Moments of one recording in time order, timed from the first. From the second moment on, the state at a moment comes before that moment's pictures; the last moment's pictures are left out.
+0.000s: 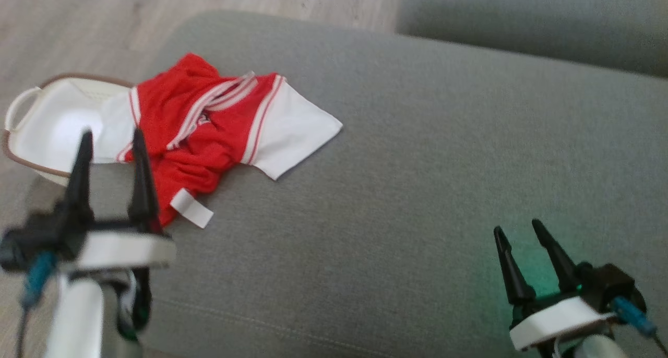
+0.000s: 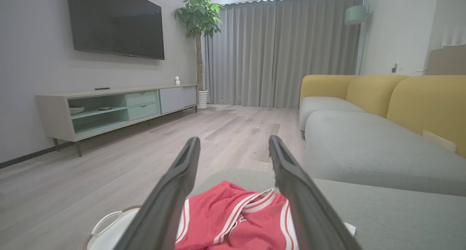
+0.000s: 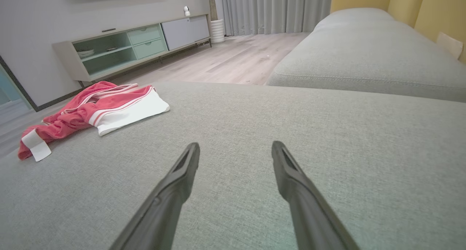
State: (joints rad) left arm -0.11 0.11 -0.02 0.01 -0.13 0.02 -0.26; right arm 0.04 -0.19 0.18 0.27 0.25 0.13 -0.25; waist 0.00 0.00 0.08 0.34
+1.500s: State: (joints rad) left arm -0.91 0.31 -0.06 1.13 -0.20 -0.11 -0.24; right arm -0.13 -0.32 0.14 0.26 0.21 0.13 -0.25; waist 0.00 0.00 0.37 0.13
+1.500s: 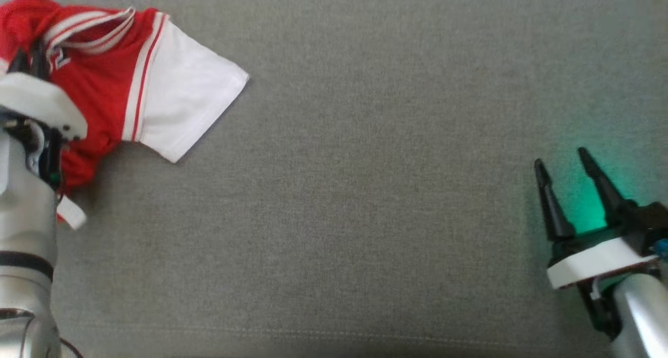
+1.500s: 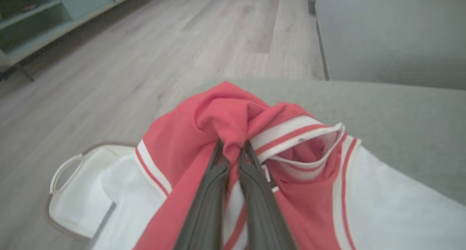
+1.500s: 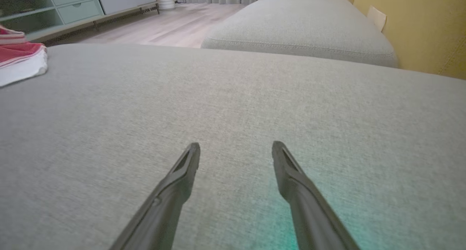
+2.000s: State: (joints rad) left arm -0.91 0.33 -0.36 0.72 -0.28 -0.13 -0.25; right arm -0.06 -0.21 0.21 0.31 0.23 0.13 -0.25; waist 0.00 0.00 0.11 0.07
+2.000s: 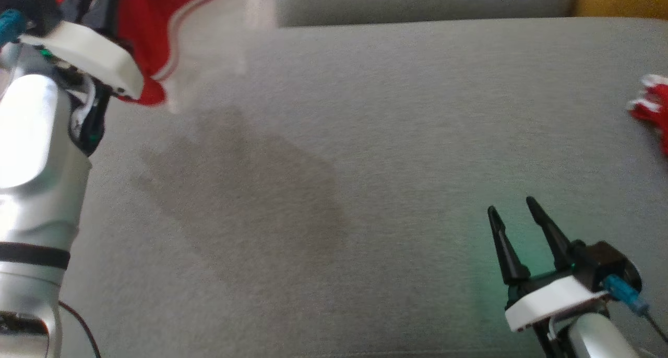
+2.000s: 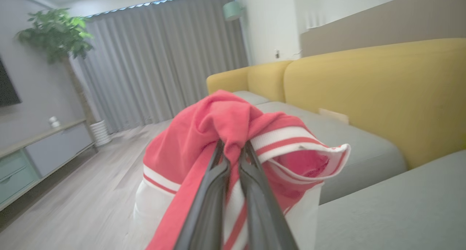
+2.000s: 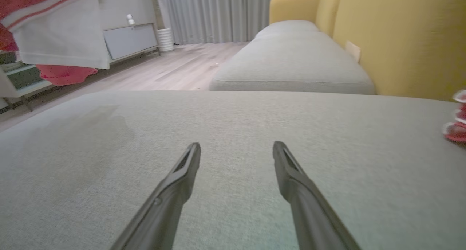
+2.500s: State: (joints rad) left arm -0.75 0.35 -0.71 0.47 -0.51 -0.13 -0.17; right arm -0.01 -0.16 0.23 0.30 0.23 0.13 -0.25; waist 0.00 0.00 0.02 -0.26
